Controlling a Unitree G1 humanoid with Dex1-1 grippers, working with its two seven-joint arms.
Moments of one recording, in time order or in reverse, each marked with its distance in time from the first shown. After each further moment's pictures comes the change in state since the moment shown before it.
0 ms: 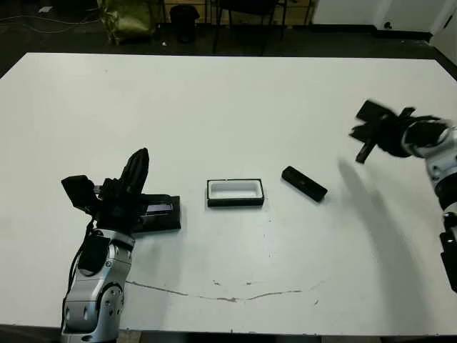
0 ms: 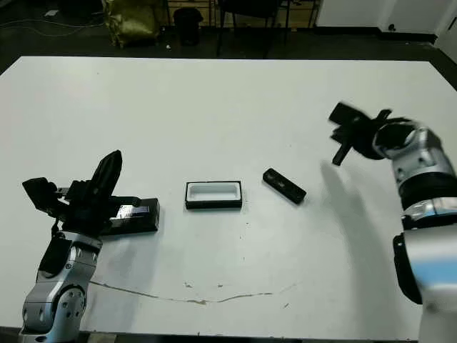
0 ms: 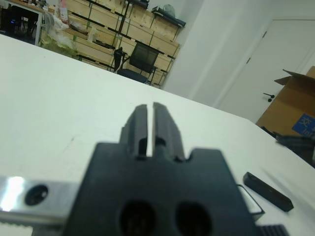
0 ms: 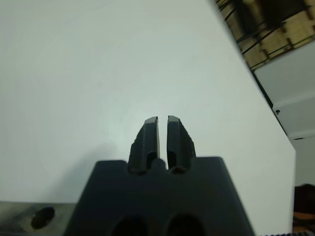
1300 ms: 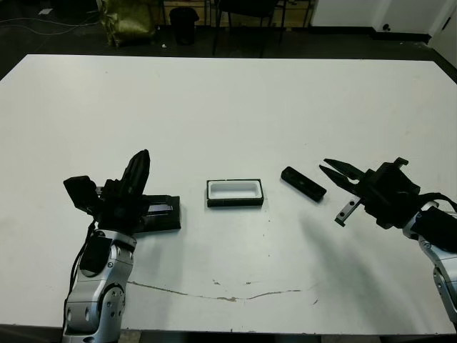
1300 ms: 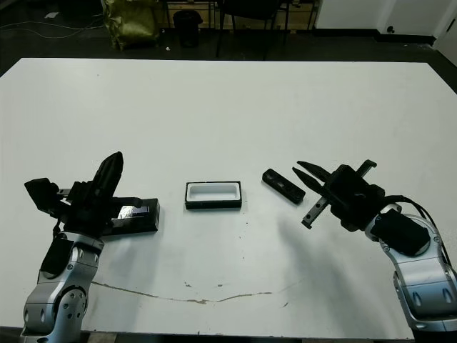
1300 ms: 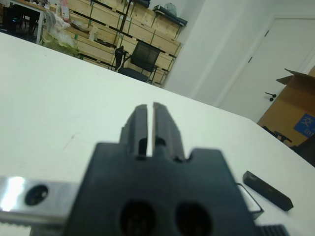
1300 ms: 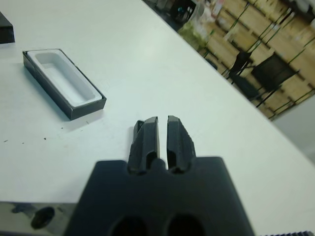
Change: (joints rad) left arm 0.005 -0.010 -0.001 -0.013 0.018 0.019 0.013; right arm 0.904 0.023 -0.135 -1.376 0.266 0.356 -0.130
